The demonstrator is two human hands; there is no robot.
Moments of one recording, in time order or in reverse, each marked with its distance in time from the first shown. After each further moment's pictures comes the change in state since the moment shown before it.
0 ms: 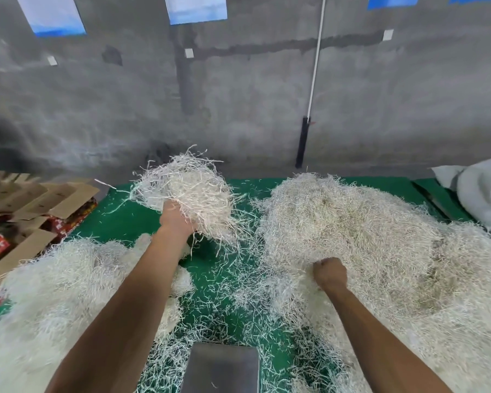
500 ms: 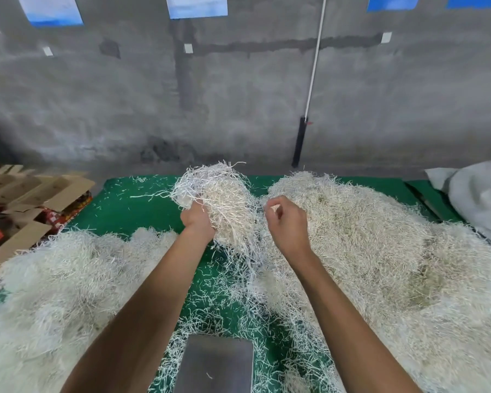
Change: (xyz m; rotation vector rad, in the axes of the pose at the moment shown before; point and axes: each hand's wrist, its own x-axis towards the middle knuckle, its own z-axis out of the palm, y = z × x) left_hand -0.035 -0.013 0.035 0.353 0.058 0.144; right_hand -0.074 -0.132 -0.022 0.167 0.208 -0.756
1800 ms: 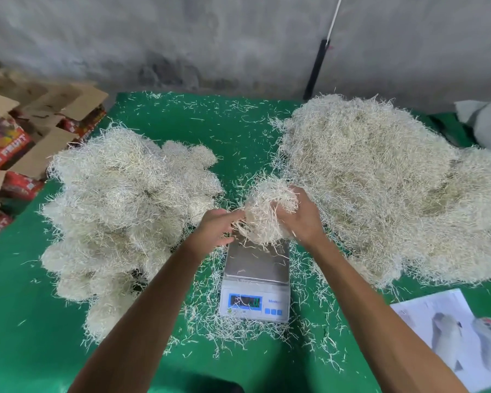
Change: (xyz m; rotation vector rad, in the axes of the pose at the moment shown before) left_hand -0.095 -0.253 -0.041 -0.571 -0.716 -0.319; right_hand -0.210 -0.004 0.076 0.098 -0.359 0.391
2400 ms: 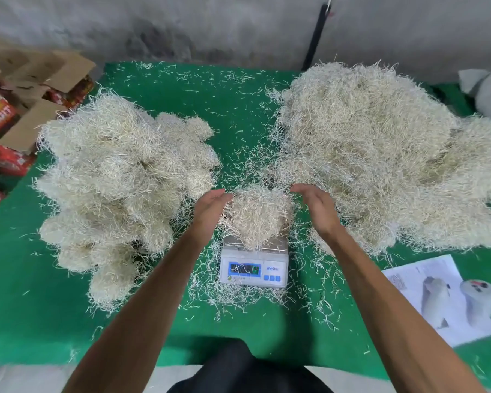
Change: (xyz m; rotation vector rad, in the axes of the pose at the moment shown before) left_hand -0.004 -0.050 0.001 0.054 0.139 0.210; right_hand -0.044 0.037 -0.026 0.104 -0.086 0.029
